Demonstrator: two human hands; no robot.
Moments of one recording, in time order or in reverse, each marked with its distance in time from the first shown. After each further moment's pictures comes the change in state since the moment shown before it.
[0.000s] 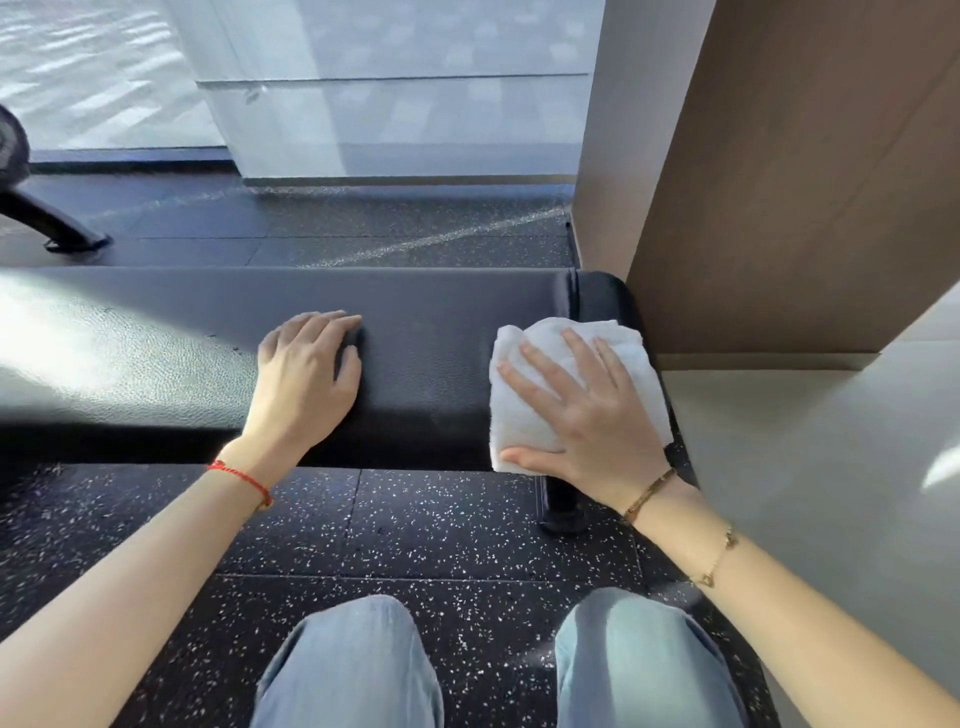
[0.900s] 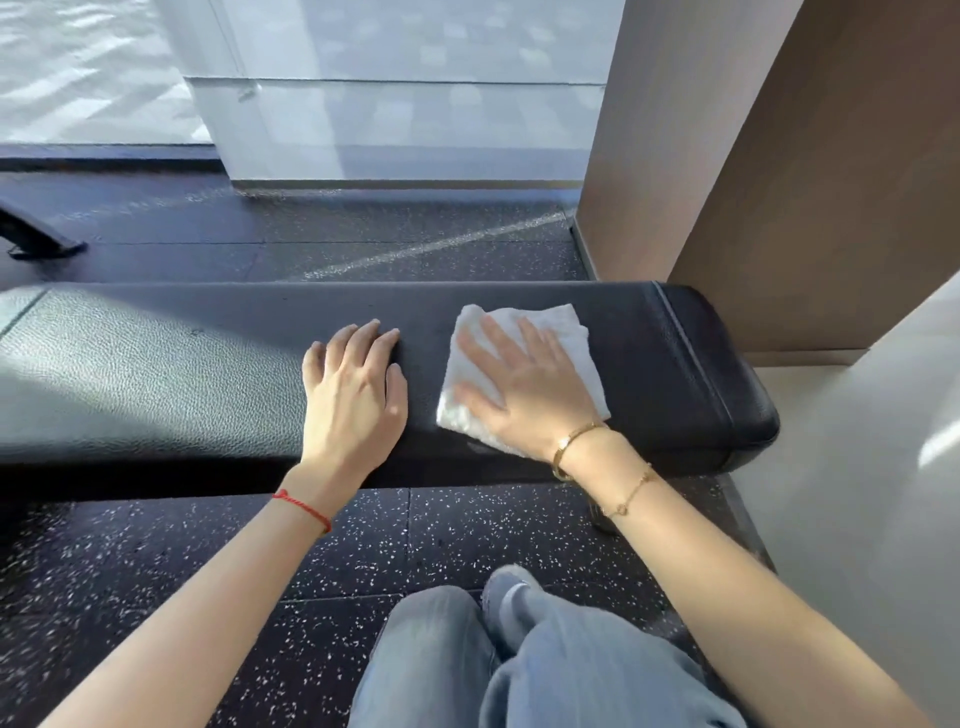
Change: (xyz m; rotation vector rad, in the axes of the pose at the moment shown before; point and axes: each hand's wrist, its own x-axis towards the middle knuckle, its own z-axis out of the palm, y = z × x) left_hand 0.003 -0.086 -0.018 -0.057 -0.044 0.006; right_hand 0.134 -0.129 -0.009 0.232 -0.256 0.209
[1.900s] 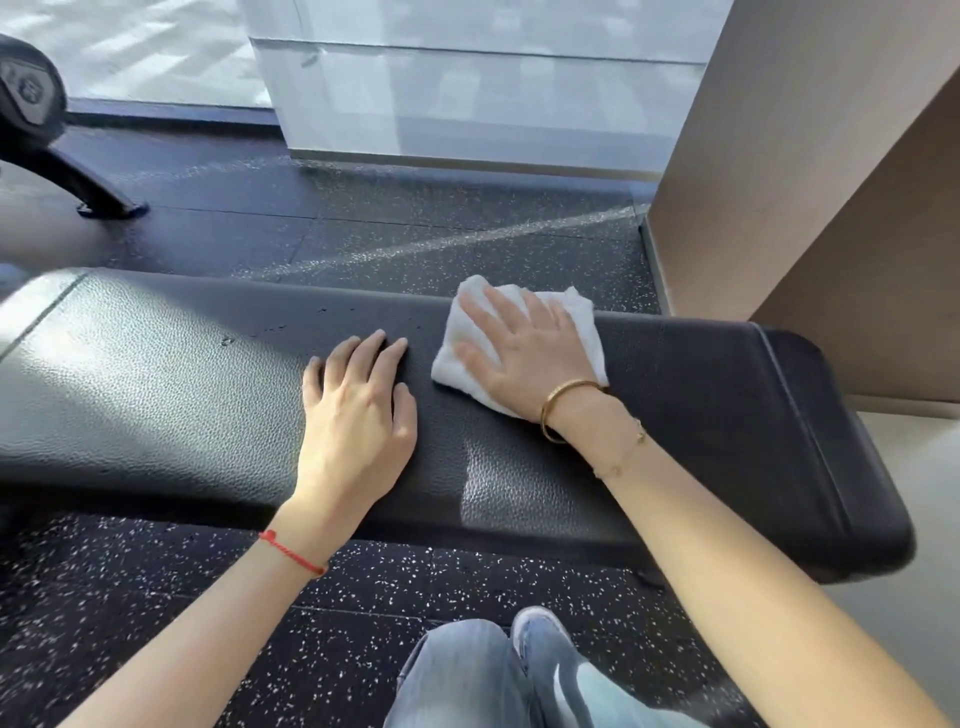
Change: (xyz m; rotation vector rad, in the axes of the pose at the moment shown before) left_hand 0.026 -0.024 -0.004 0.030 -0.030 -0.151; right_hand 0.118 -0.011 0.000 0.043 -0.018 -0.034
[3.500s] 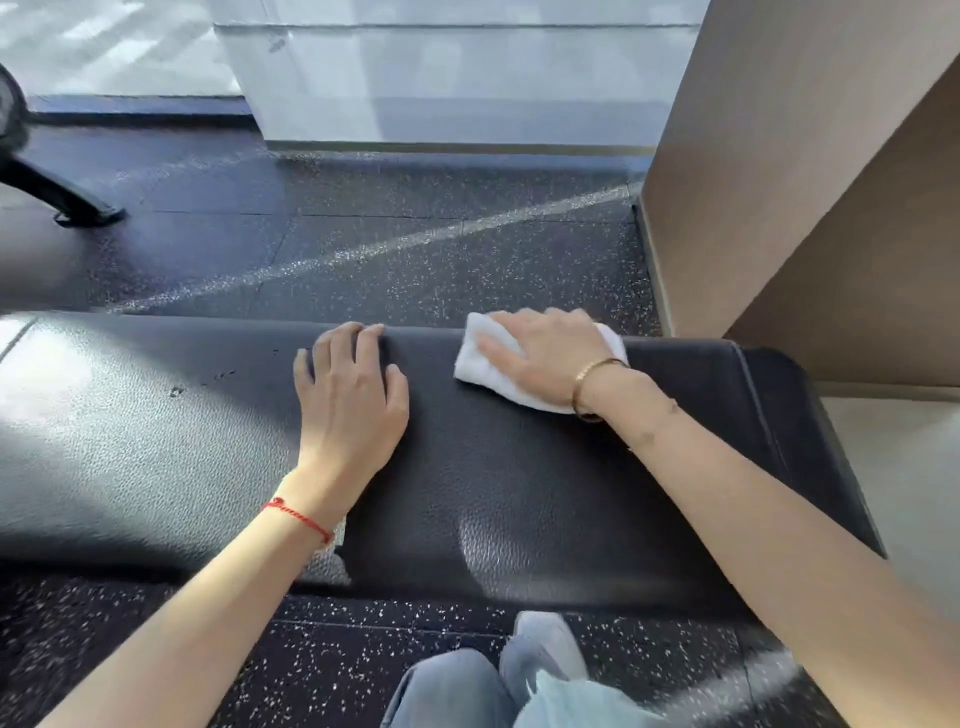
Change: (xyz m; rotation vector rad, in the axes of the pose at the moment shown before) left_hand 0.066 0.033 0.015 0.083 -0.030 -0.075; right_hand 0.032 0.072 -0.028 -0.022 -0.121 -0.036
